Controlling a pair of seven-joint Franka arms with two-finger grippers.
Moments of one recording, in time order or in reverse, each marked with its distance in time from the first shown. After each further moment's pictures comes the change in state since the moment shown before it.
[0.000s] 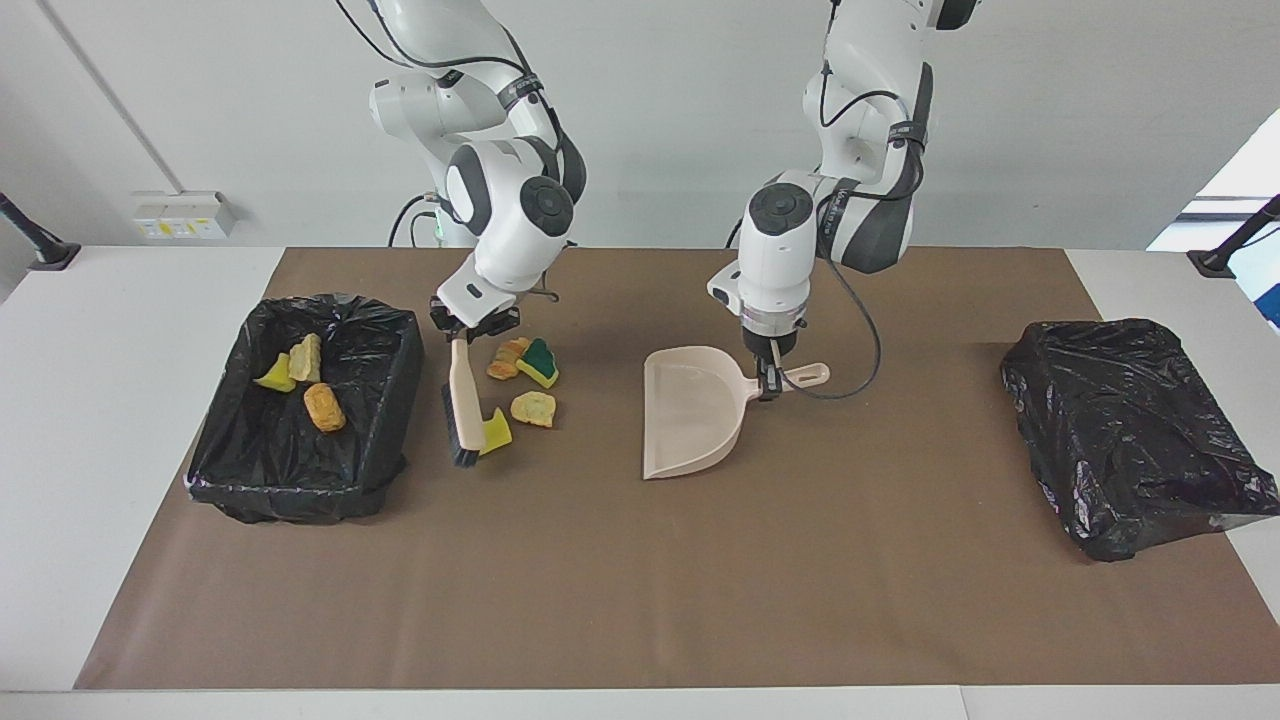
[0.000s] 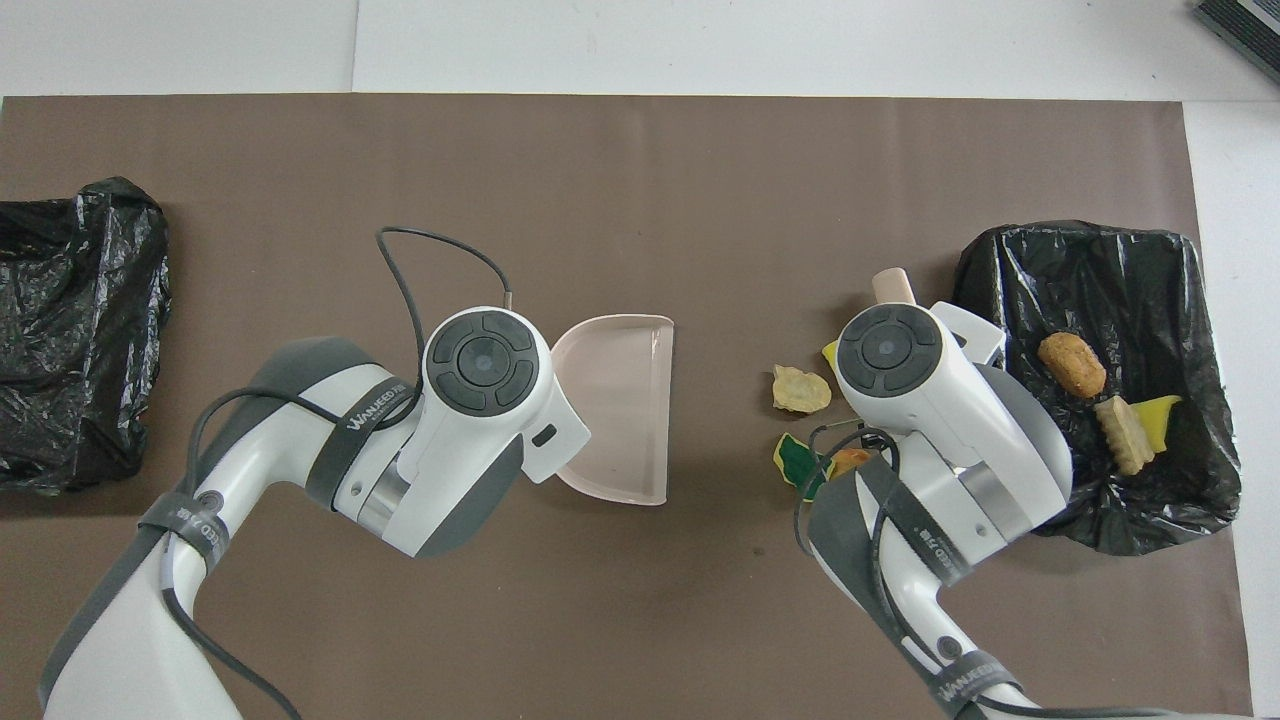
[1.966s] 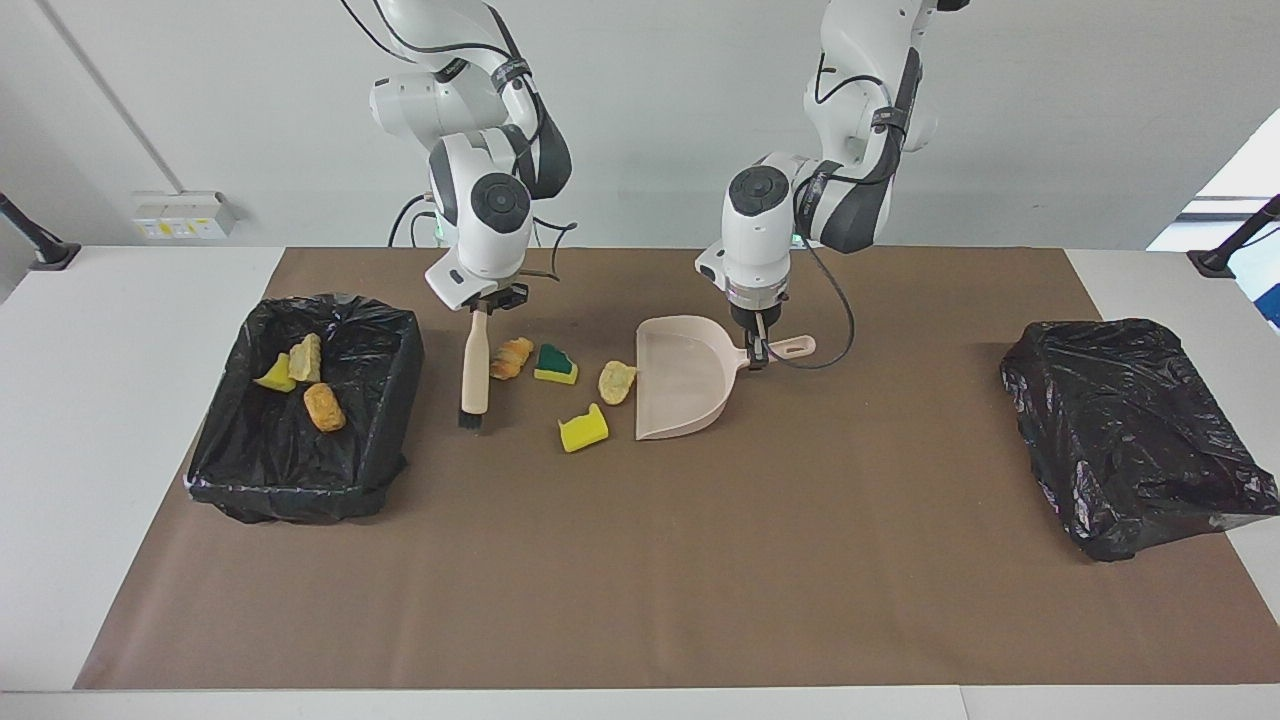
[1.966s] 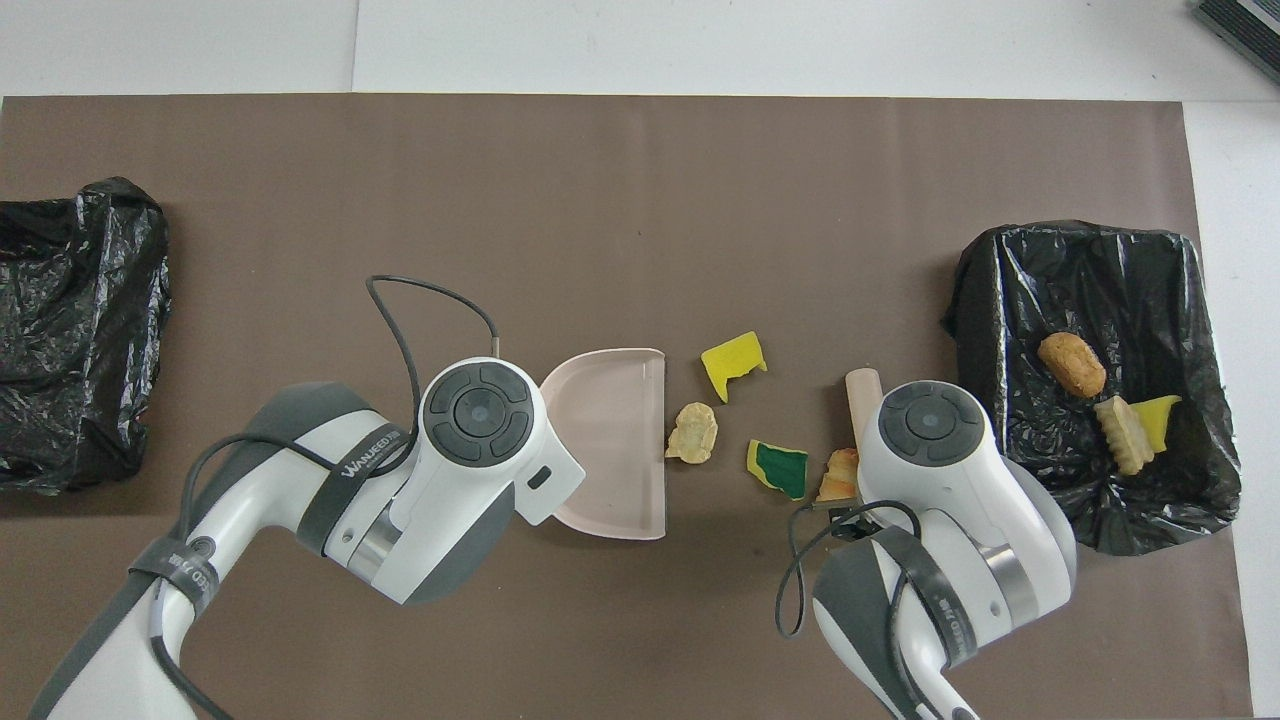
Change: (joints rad) left arm -0.021 -0.075 0.001 -0.123 0.000 0.000 -0.074; right arm 0.007 -0.147 0.003 -0.260 0.343 0.082 -0.057
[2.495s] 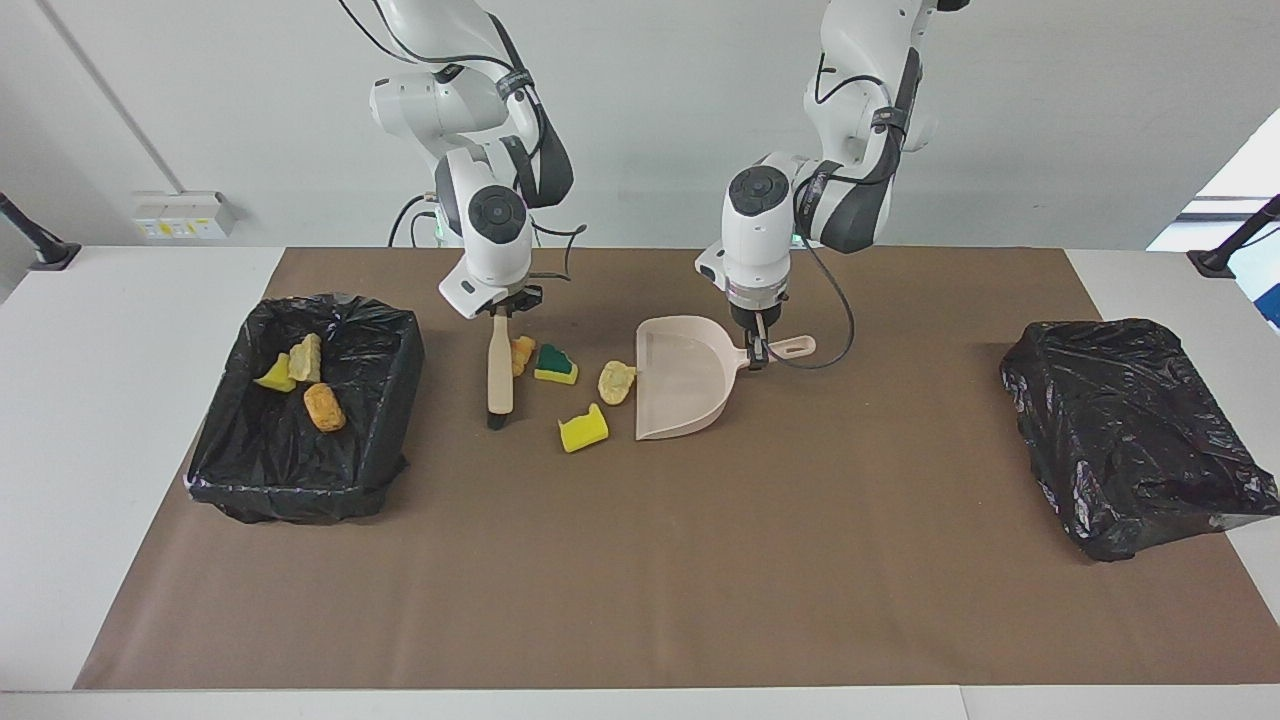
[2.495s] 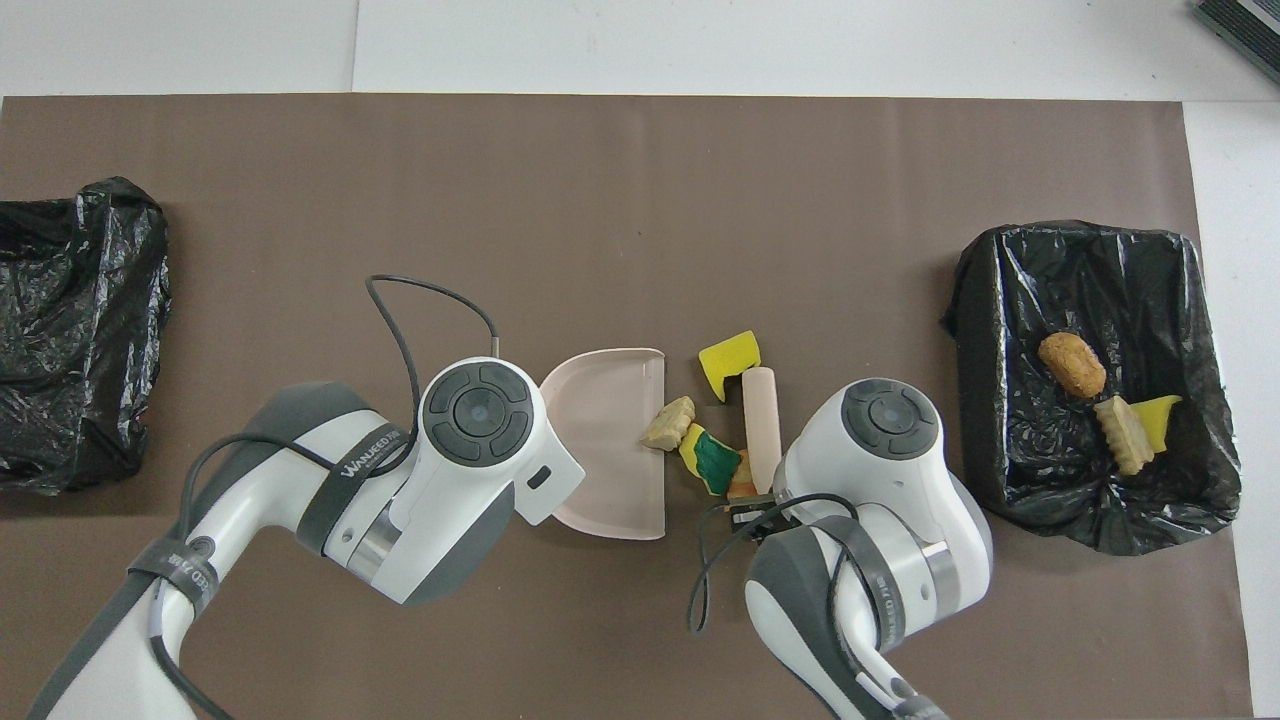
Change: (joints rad) left arm 0.001 0.000 0.001 0.000 0.000 0.000 0.000; right arm 0.143 0.101 0.003 0.069 0.338 0.165 -0.070
